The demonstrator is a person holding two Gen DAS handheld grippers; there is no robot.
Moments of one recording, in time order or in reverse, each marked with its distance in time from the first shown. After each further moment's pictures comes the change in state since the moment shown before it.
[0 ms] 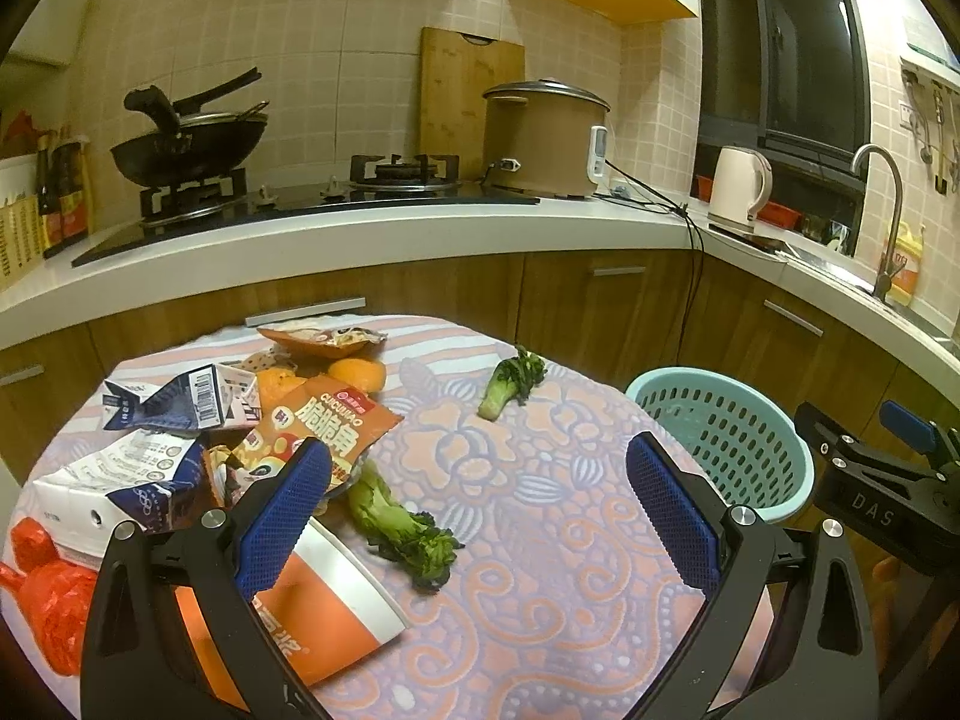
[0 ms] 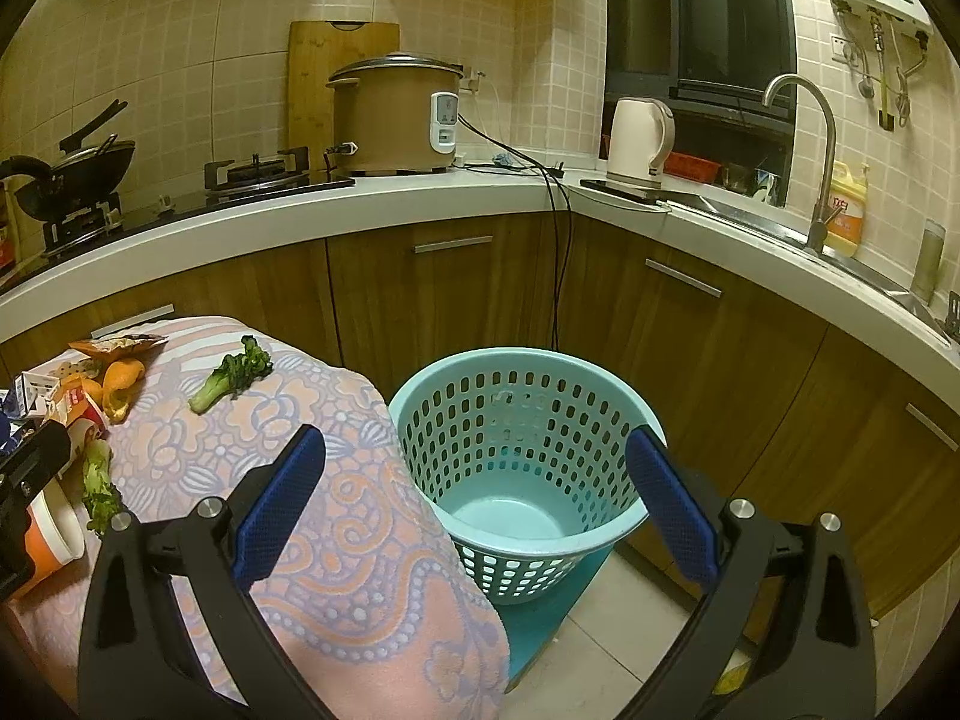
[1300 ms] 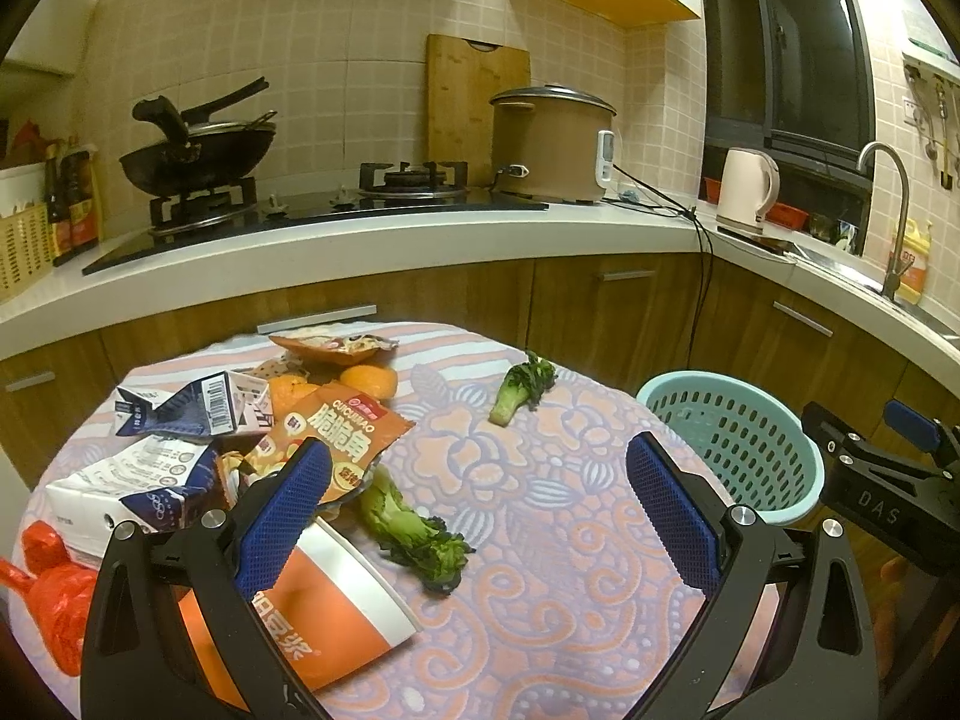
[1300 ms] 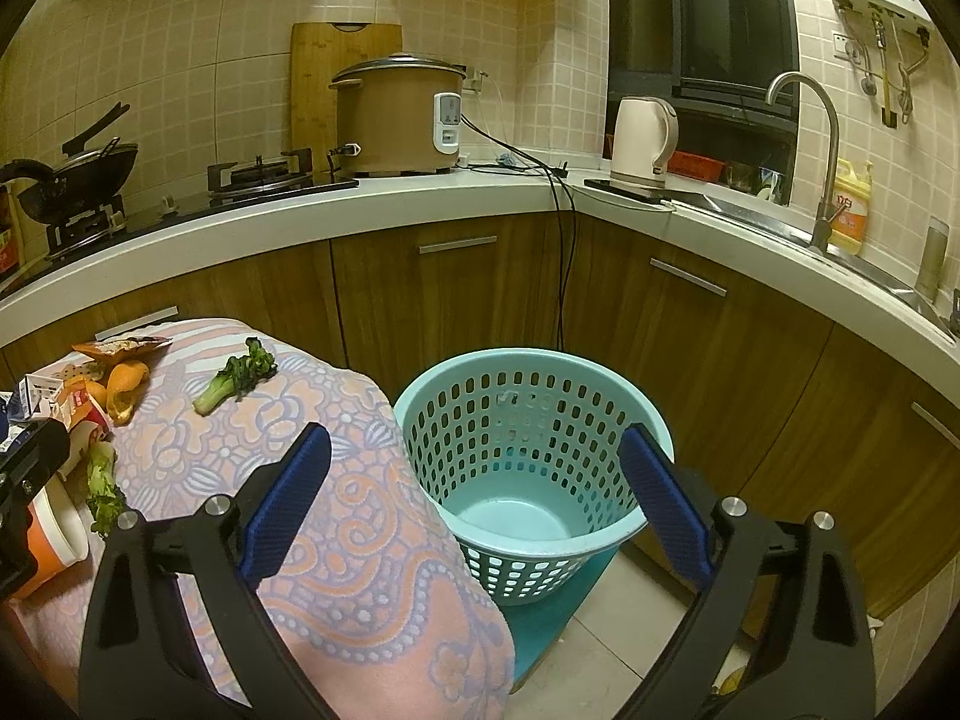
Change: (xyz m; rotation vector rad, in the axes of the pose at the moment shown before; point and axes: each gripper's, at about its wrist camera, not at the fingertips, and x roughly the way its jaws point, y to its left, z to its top) left arm 0.000 0.005 0.000 0.007 -0.013 0.020; right arm 0.001 0.001 0.001 0.002 -0.002 0.010
